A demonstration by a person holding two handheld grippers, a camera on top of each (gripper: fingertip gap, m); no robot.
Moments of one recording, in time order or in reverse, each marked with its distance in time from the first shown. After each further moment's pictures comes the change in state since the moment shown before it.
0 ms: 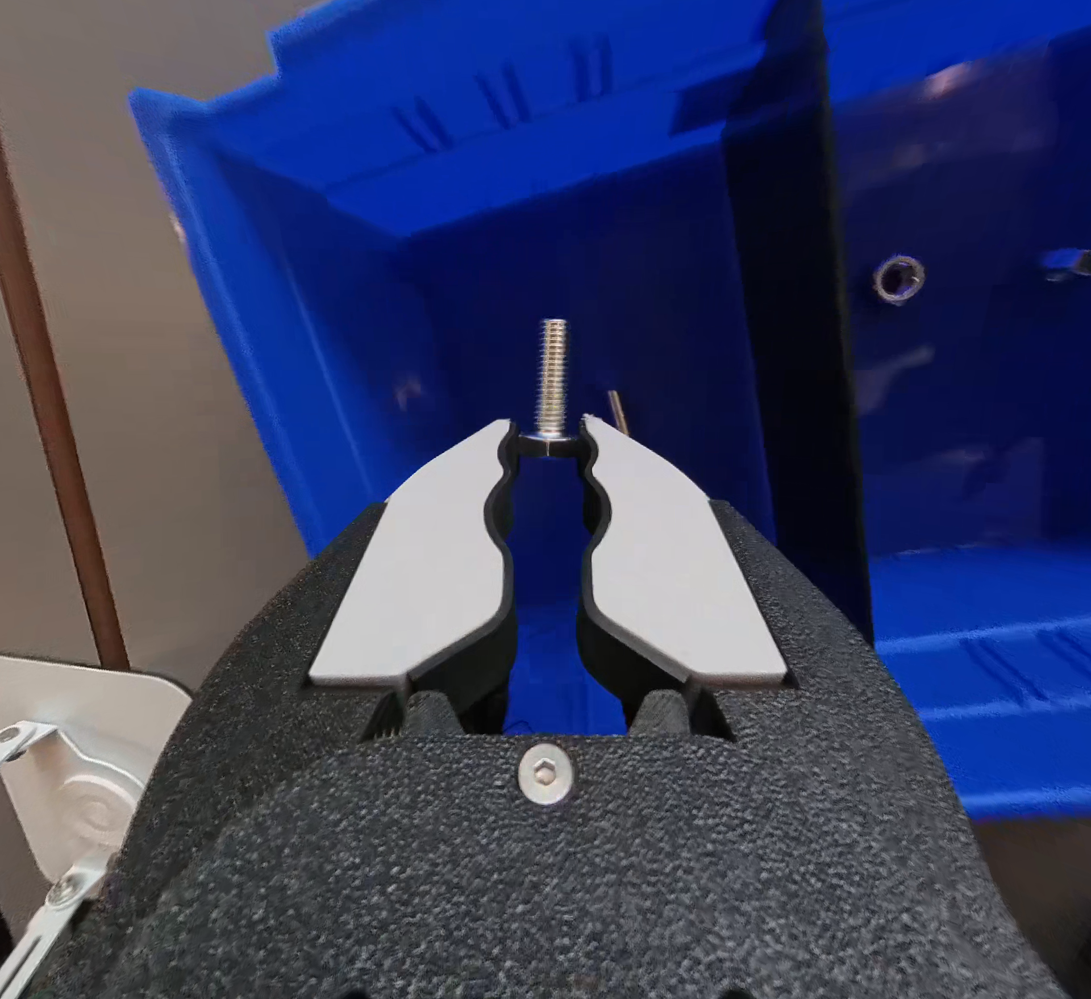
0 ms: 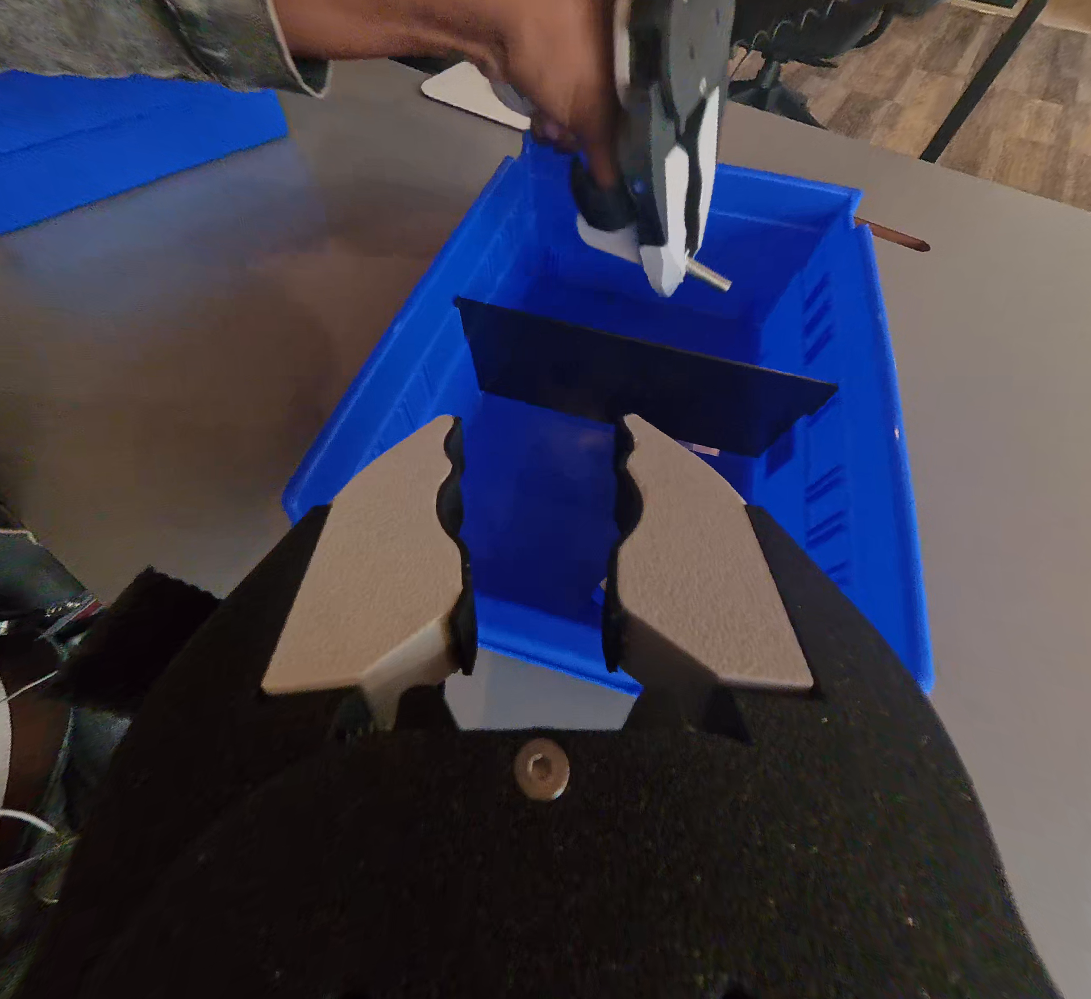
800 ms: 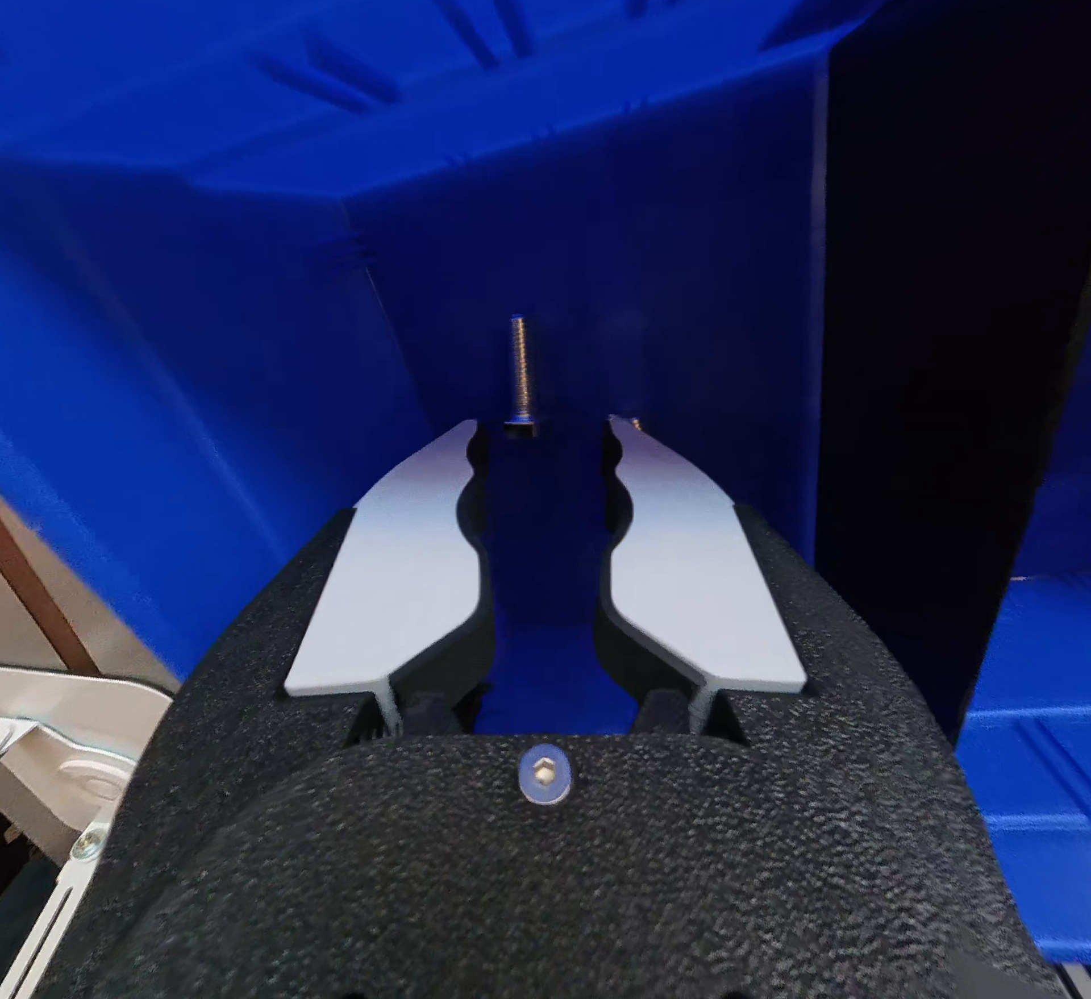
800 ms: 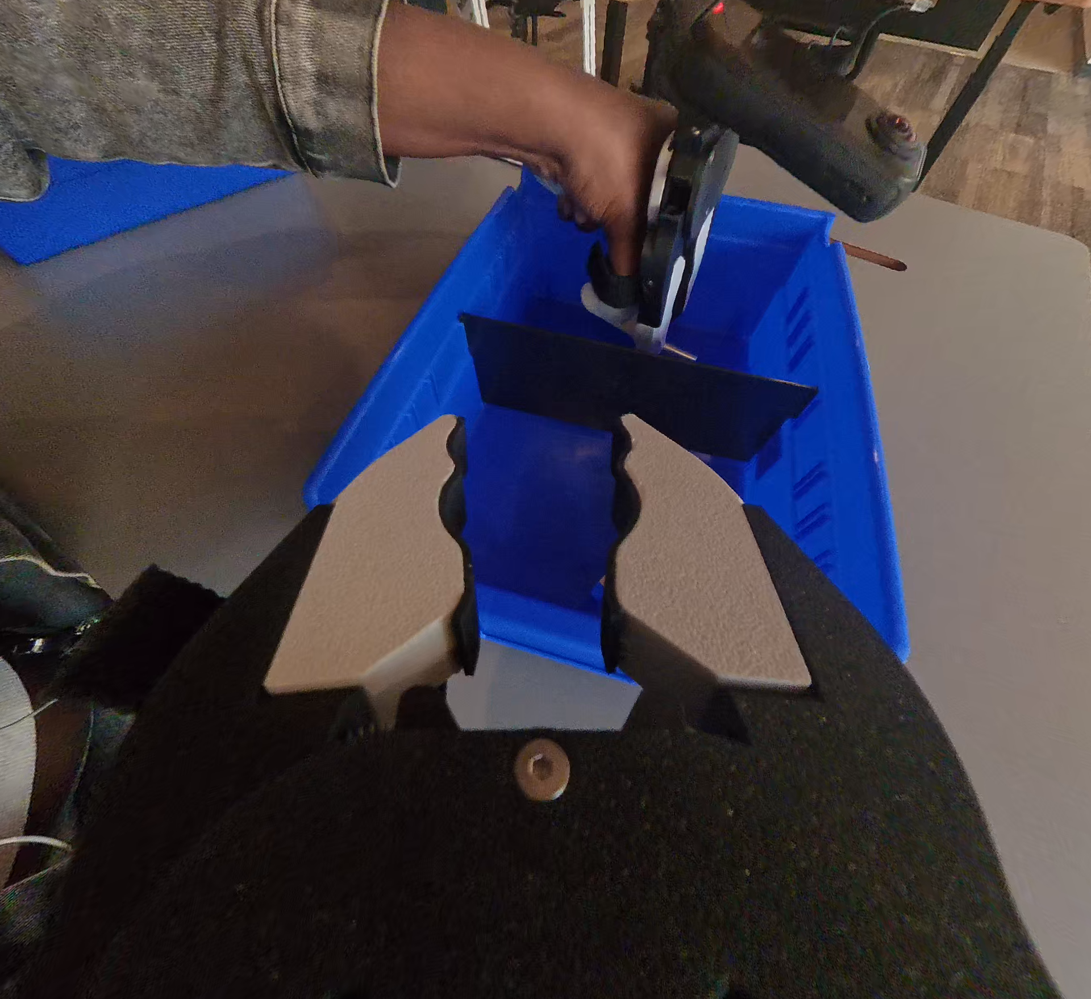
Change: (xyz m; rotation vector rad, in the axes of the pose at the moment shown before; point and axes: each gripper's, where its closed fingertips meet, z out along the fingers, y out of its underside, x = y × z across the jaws) left arm 0.000 0.012 0.042 -0.224 0.031 -0.006; right arm 0.000 -0.005 -0.014 0.056 0.008 0.009
